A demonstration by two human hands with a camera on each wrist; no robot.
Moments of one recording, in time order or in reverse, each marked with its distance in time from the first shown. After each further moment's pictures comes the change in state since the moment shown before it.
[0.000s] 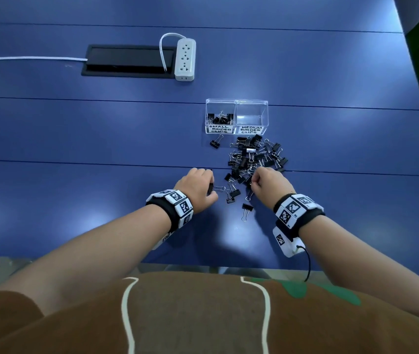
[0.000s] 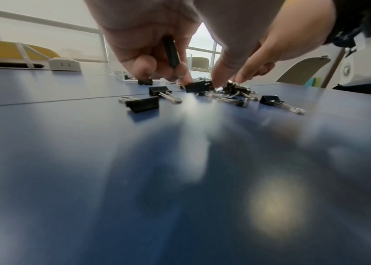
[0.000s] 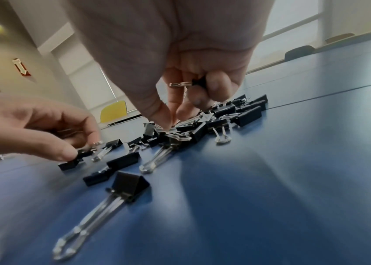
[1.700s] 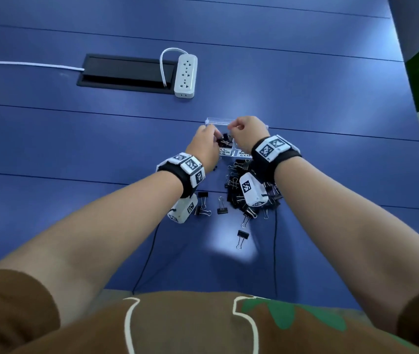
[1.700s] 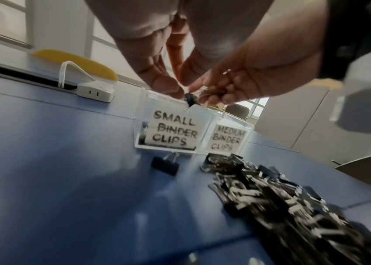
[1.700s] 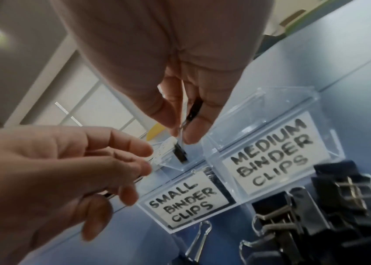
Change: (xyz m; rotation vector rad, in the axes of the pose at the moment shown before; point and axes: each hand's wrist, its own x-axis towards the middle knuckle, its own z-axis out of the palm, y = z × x) left_hand 0.118 0.018 -0.075 -0.396 0.272 -0.109; right_hand 0.133 -0.084 -0.088 0.384 0.096 0.030
